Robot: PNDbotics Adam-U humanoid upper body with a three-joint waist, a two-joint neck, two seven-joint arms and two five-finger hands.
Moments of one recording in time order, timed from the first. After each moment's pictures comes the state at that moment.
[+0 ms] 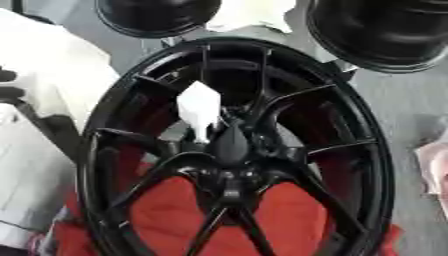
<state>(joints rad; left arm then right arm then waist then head) -0.29 0.44 0.07 -1.98 0.44 -0.09 -0.04 -0.31 -0.55 -0.19 -1.98 0.15 0.19 -0.47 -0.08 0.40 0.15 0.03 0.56</state>
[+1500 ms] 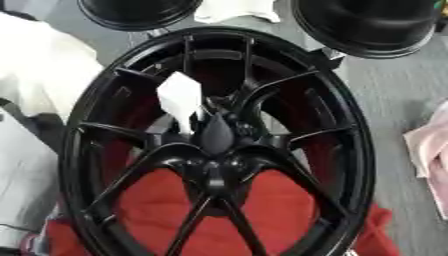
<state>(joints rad) -0.37 0.81 0.09 -1.98 0.47 -0.30 0.00 -0.28 -0.55 -0.20 -1.98 0.15 0.19 -0.47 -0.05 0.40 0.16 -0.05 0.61</state>
